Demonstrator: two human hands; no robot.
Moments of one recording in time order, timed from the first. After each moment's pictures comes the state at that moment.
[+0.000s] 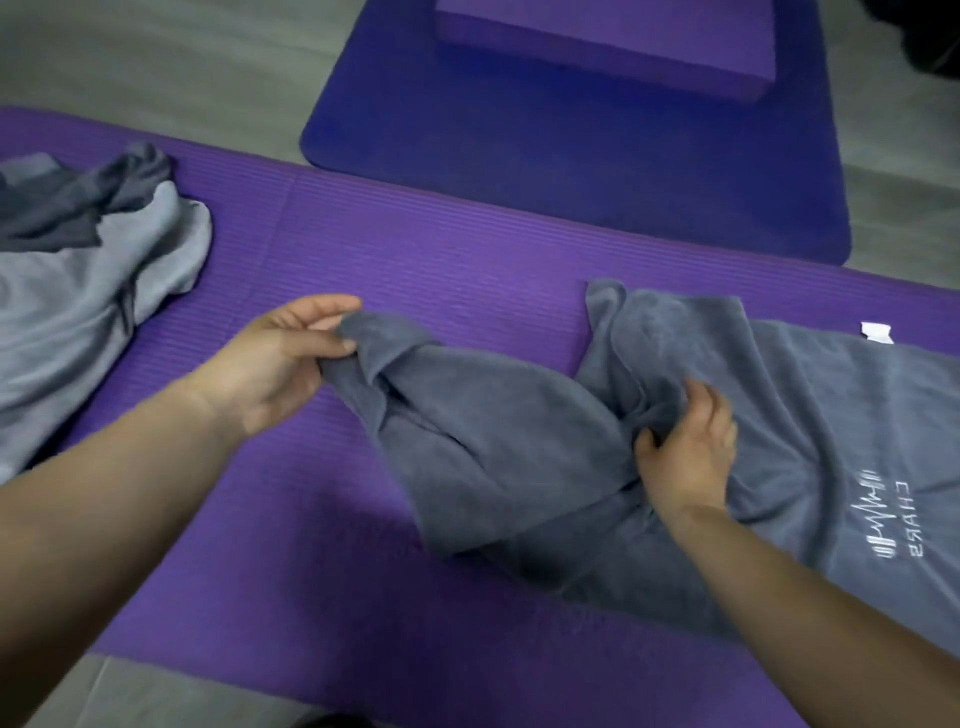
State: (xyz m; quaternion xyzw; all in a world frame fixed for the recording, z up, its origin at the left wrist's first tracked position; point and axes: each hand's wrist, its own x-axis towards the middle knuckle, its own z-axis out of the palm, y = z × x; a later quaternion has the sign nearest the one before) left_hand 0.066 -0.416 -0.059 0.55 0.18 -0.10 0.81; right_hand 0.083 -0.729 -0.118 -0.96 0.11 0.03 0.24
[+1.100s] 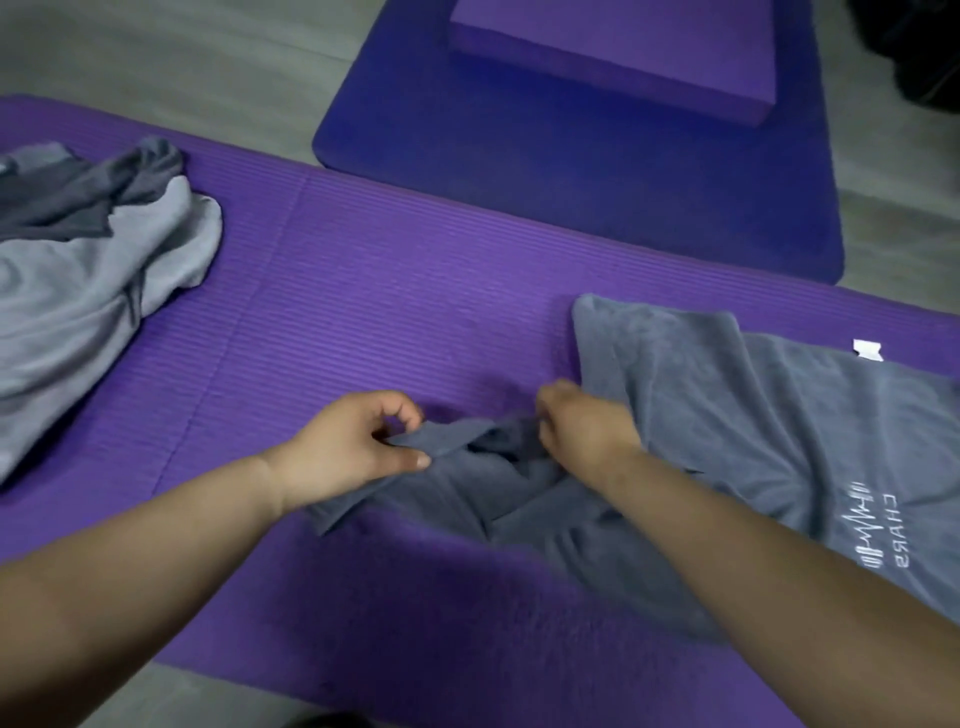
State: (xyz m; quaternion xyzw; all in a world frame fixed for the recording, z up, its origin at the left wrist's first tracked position) left_hand 0.026 -0.451 -0.082 0.82 0.07 -0.19 0.54; right_hand 0.101 -0.663 -0.105 -0.96 -0.25 0.15 0.03
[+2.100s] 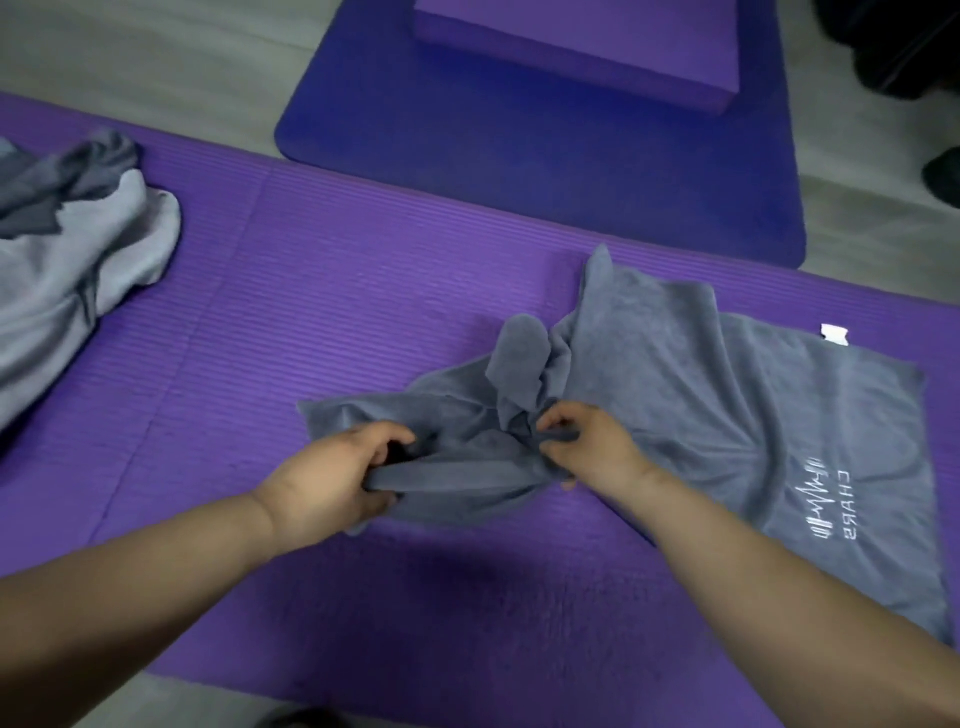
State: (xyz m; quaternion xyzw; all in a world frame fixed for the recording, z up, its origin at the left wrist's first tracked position) left_hand 0.011 -0.475 -0.080 0.92 -0.01 -0.28 0.27; right_hand 0.086 -0.697 -0.096 -0.88 0.00 0.32 0.36
